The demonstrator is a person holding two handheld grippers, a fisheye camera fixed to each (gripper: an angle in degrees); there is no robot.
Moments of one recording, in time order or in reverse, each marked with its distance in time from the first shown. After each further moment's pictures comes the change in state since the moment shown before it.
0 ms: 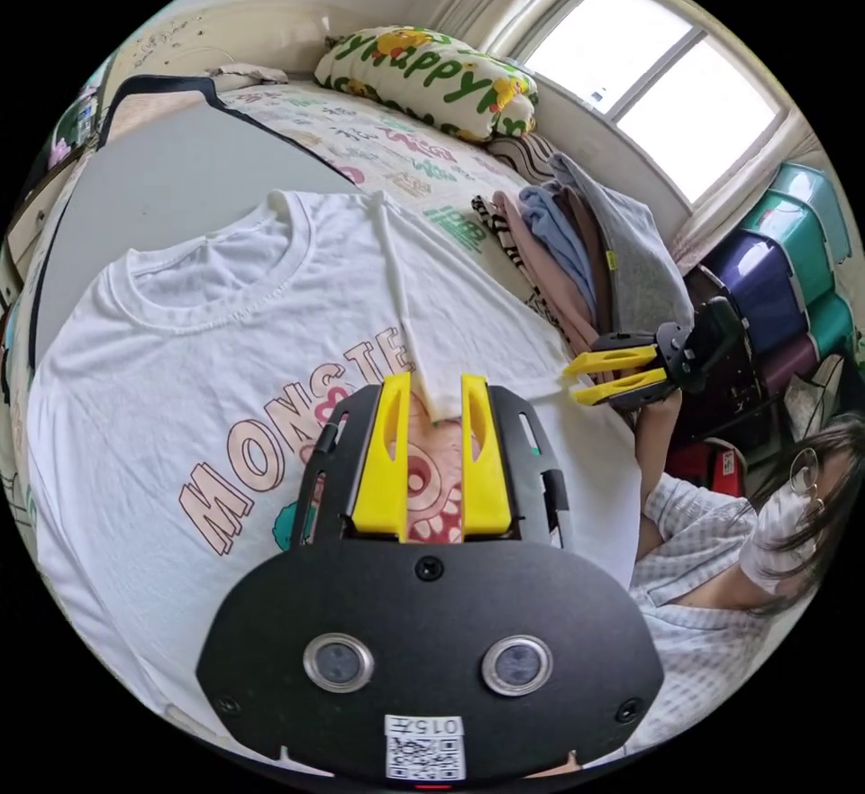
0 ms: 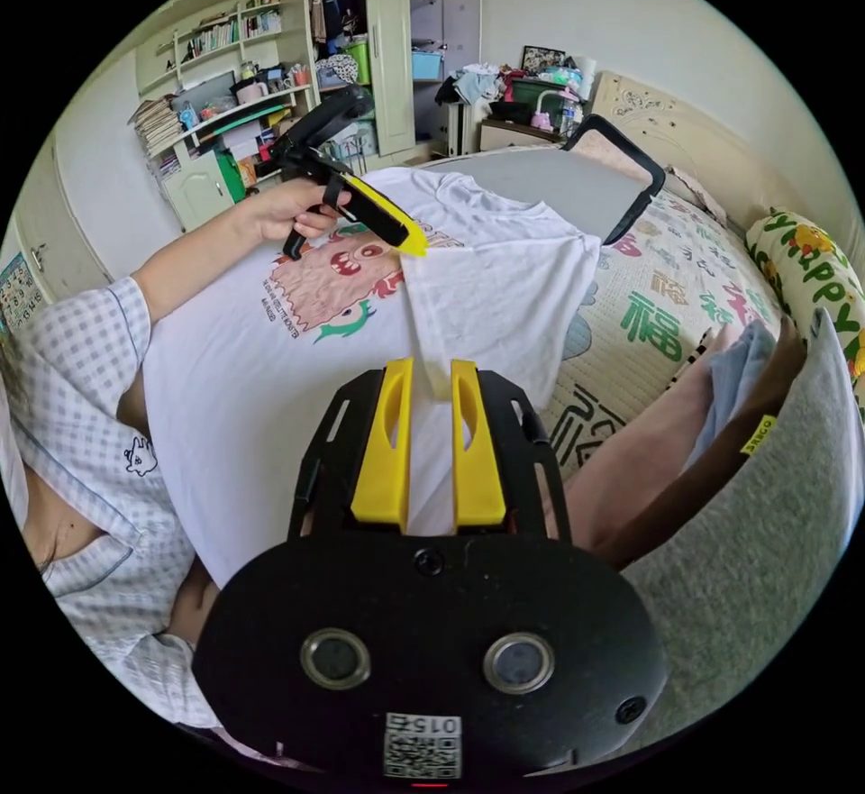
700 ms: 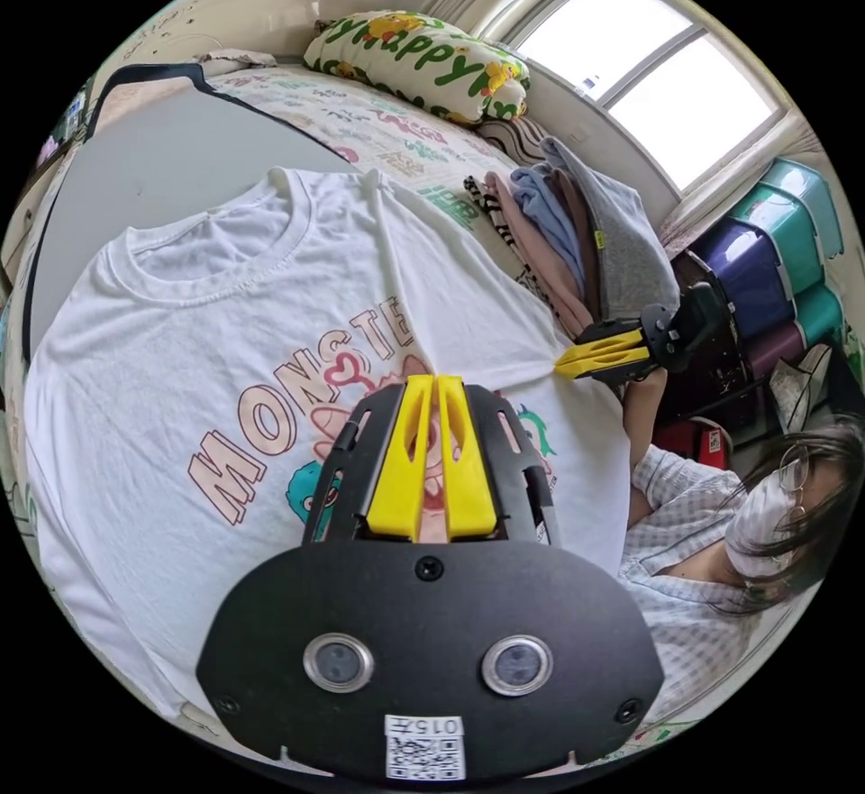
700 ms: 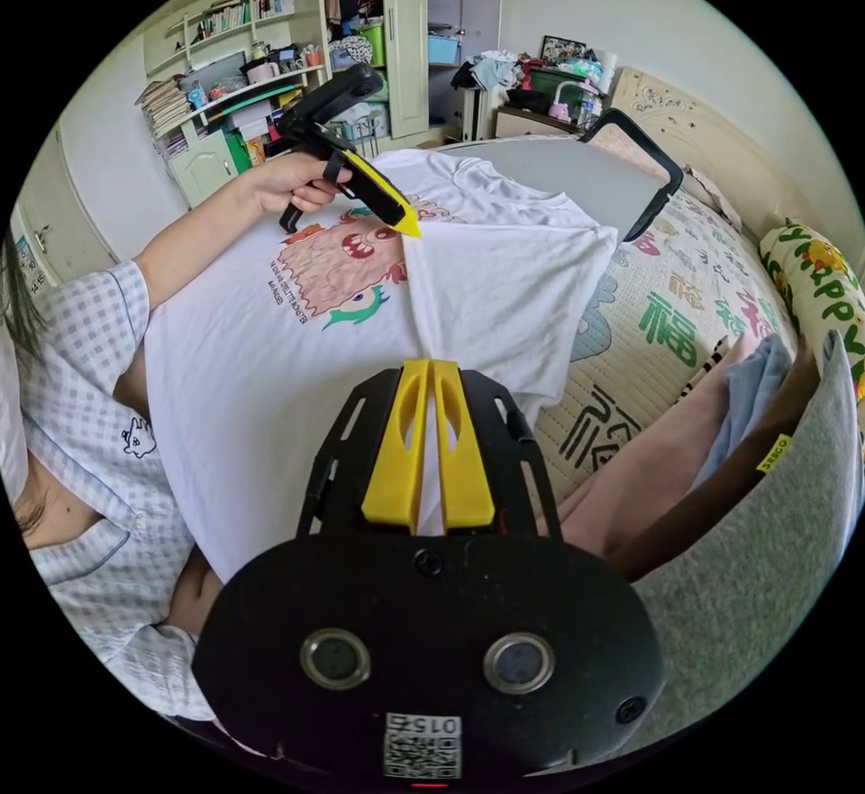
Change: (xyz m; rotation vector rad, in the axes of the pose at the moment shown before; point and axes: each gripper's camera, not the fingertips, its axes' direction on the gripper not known) left arm 0.003 0.011 -0.058 -0.077 0.046 0.015; right arm -0.031 -0.048 0.005 -0.033 -0.014 -0.056
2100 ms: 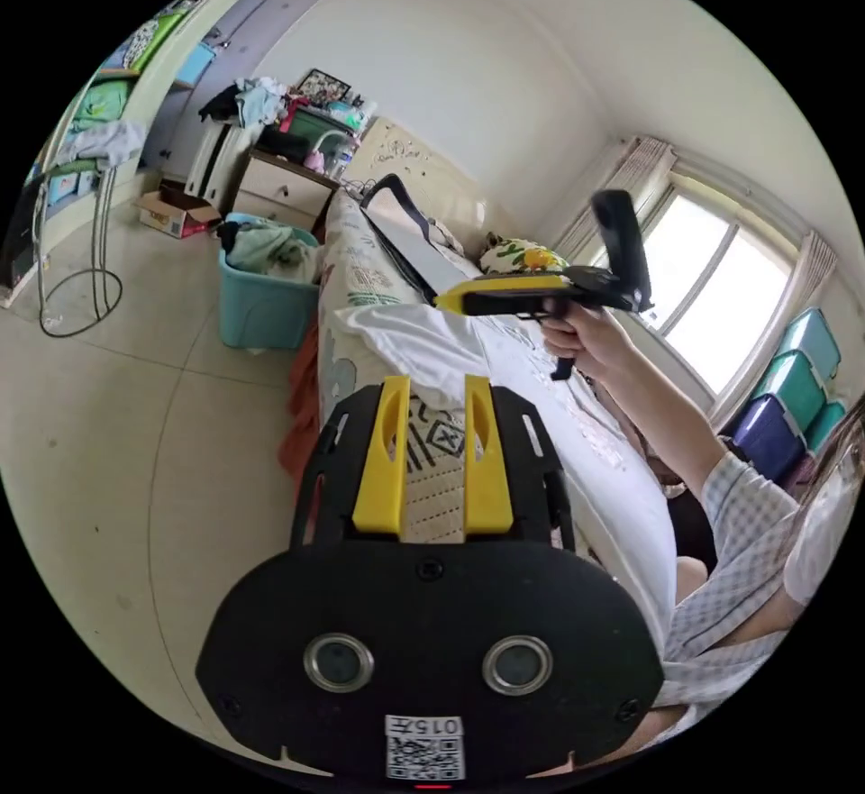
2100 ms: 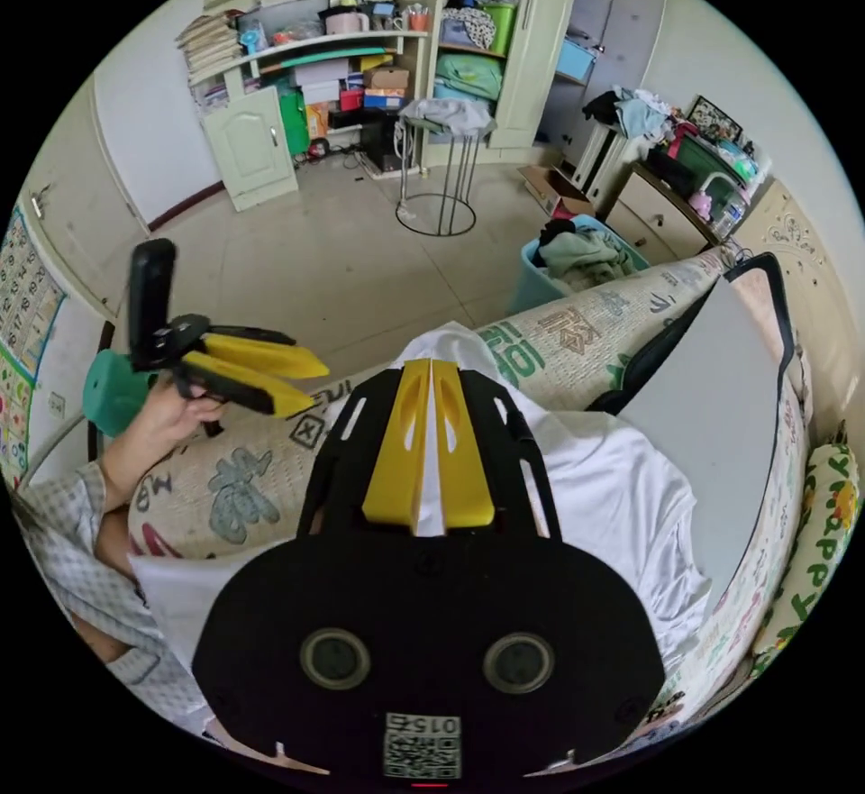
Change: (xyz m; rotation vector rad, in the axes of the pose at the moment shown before) left arm -0.085 0.364 -0.277 0.723 -0.296 -0.310; right arm -0.315 -0.574 0.227 -0.151 0.033 -0.284
